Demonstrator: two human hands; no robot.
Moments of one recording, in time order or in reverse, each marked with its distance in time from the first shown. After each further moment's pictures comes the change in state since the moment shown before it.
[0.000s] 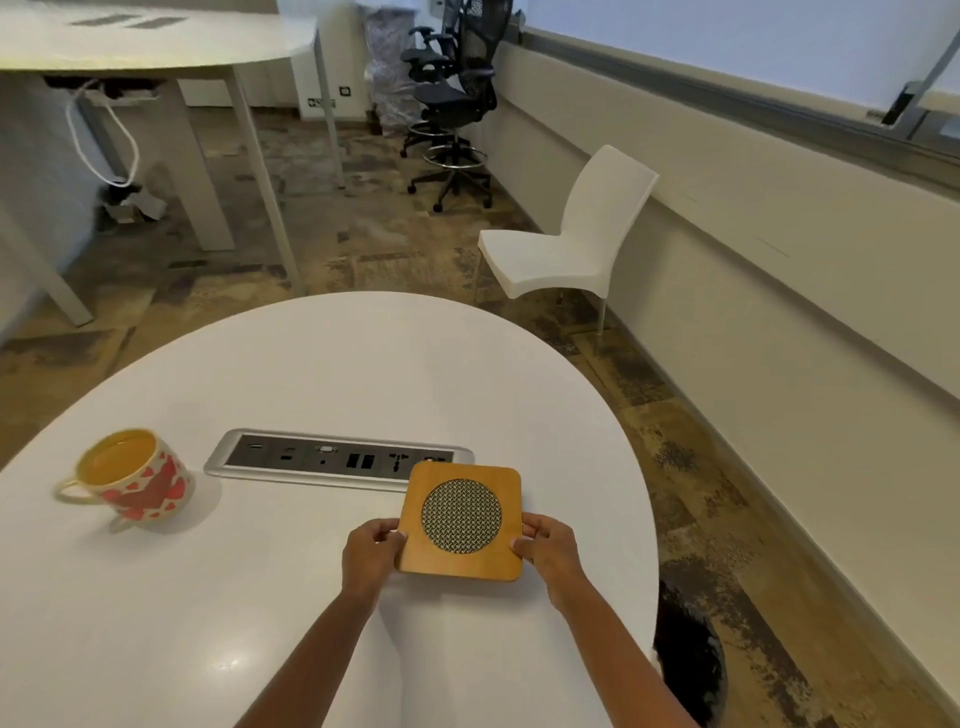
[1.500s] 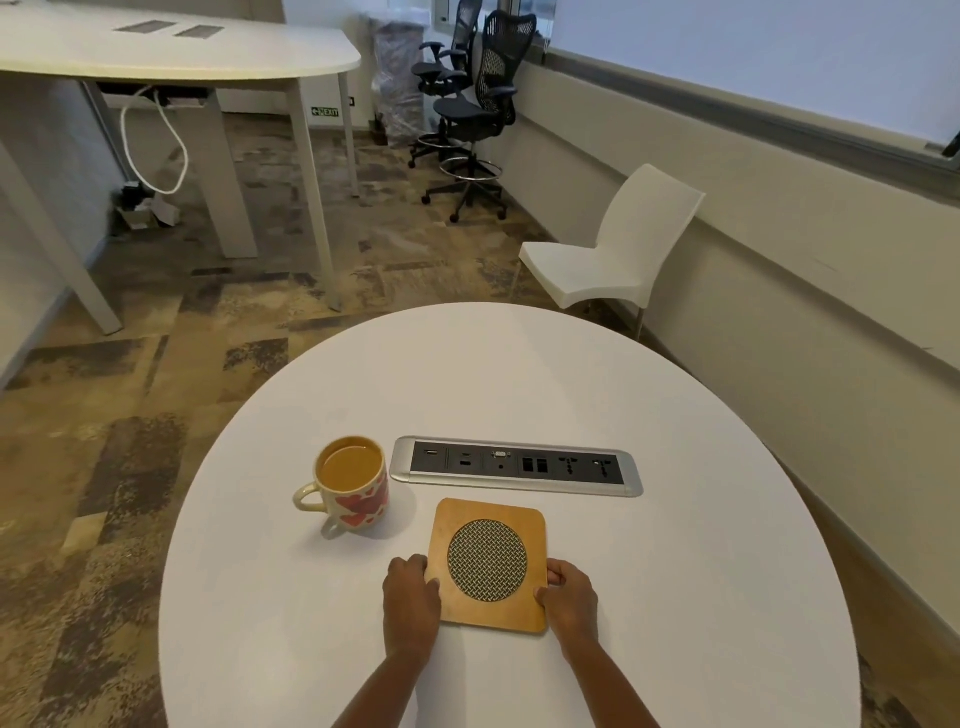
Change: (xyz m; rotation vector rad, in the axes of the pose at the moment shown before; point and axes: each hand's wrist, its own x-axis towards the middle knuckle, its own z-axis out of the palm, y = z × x) left_hand 0.048 -0.081 -0.205 0.424 -0.004 0.149; right_hand -0.076 0.047 0.252 -0.296 0.299 -0.042
